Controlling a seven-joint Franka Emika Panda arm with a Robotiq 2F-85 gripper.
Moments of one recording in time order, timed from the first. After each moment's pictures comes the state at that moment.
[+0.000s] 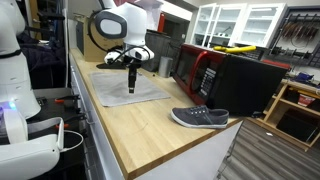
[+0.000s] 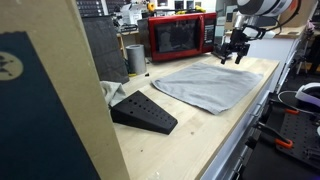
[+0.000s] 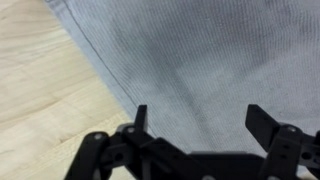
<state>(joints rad) -0.13 -0.12 -0.23 -2.65 0.23 2.62 -0.08</state>
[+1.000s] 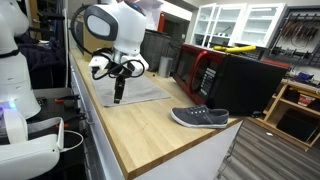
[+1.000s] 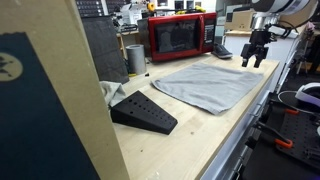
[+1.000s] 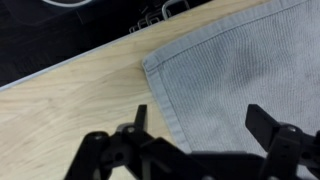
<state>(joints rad) -0.25 -0.15 -0.35 -2.68 0.24 2.40 -0.39</state>
